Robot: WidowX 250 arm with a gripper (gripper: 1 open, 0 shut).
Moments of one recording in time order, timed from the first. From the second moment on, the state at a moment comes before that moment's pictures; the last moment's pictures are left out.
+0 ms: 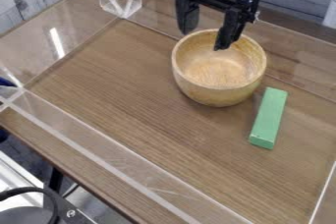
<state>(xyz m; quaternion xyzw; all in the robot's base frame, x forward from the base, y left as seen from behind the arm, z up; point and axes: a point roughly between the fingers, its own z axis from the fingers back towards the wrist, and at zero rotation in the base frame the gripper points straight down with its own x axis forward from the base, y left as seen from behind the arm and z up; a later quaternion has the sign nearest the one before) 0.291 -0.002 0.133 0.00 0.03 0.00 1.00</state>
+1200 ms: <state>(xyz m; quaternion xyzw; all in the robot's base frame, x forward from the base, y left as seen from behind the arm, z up) 0.284 -0.091 0.052 -0.01 0.09 -0.06 0.99</state>
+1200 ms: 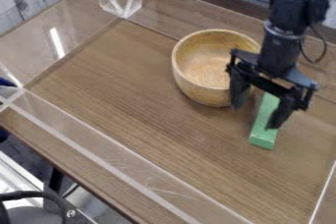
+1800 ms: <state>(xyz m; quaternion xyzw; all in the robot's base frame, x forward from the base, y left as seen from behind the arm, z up) 0.300 -0.101 0.031 -0.02 0.09 -0.05 0.99</state>
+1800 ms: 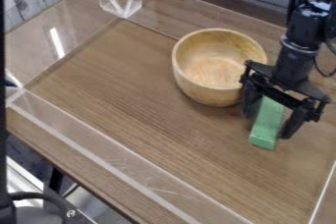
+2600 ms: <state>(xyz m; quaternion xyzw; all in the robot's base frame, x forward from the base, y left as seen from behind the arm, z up) 0.304 -0.099 0.021 -0.02 0.10 -0.05 0.99</state>
